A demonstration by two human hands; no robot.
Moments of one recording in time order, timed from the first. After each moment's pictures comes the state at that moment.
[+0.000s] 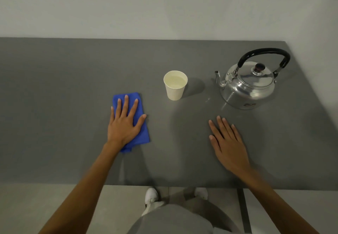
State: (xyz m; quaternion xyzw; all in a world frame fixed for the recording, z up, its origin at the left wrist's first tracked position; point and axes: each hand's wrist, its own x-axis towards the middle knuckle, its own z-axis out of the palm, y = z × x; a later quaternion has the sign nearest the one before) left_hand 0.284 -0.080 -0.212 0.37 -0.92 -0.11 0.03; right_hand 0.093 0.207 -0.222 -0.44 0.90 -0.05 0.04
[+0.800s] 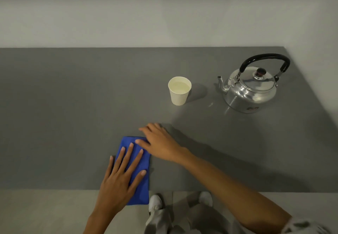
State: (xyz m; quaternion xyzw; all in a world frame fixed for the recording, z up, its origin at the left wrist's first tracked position) left_hand 0.397 0.004 -0.207 0.29 -0.94 -0.15 -0.01; right_hand 0.202 0.034 -0.180 -0.59 0.75 -0.20 0.22
